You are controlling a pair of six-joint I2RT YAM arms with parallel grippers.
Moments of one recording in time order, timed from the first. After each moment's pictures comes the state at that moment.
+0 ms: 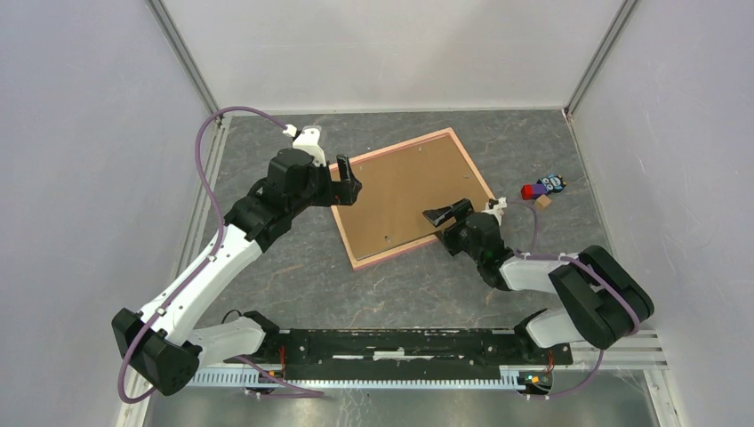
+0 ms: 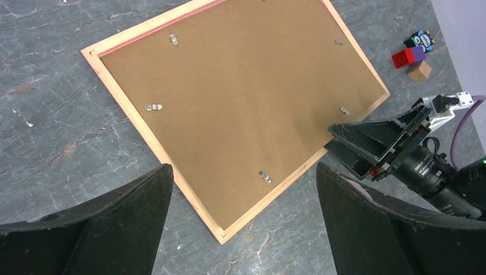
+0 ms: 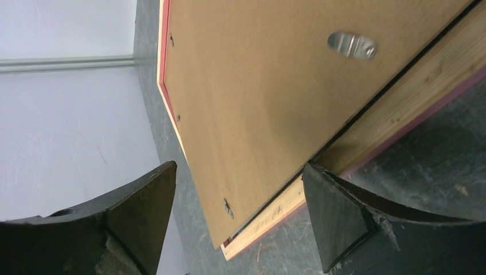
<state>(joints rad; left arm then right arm) -0.57 1.12 1.11 -0.46 -0.10 -0.40 0.53 1.43 0.34 0.63 0.10 1.33</state>
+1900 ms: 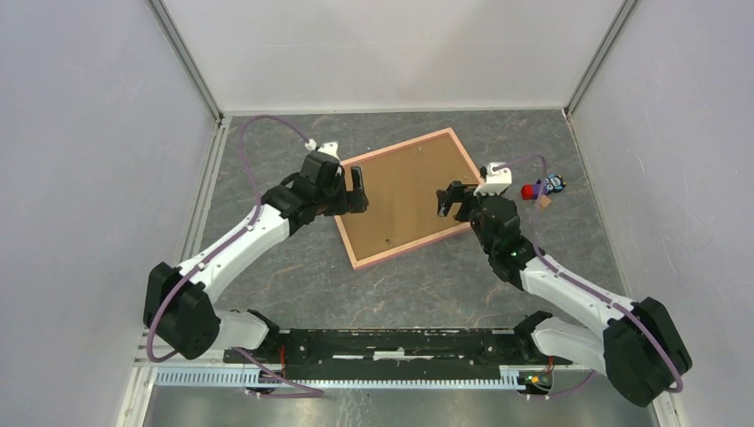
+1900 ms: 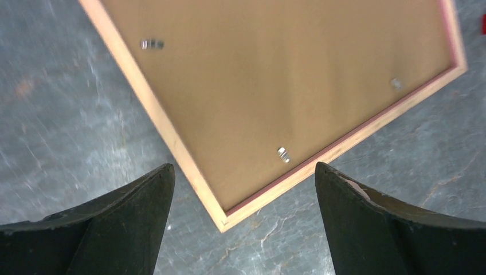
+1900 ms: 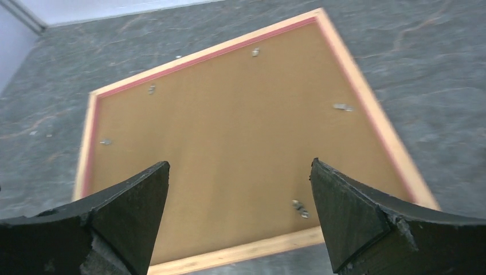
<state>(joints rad) -0.56 1.32 1.09 -0.49 -0.10 -0.50 0.57 1.12 0.52 0.40 0.32 0.36</state>
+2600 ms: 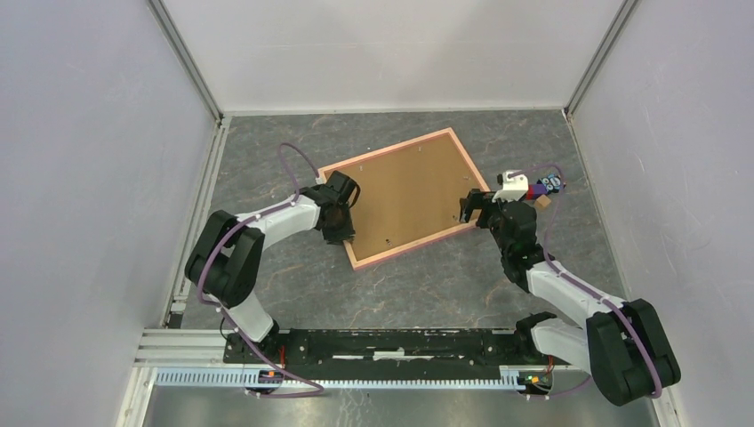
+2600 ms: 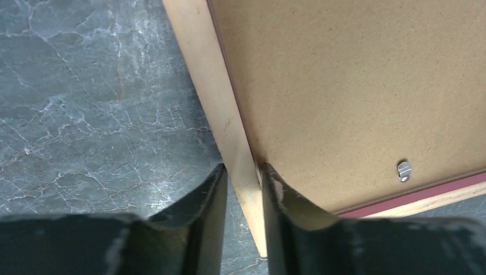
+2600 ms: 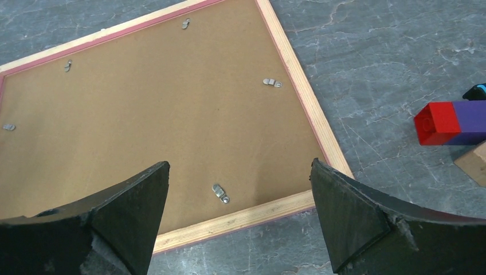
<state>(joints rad) -0.53 1.67 1.00 -0.53 -0.08 -0.67 0.32 1.10 0.36 0.50 0.18 0.22</state>
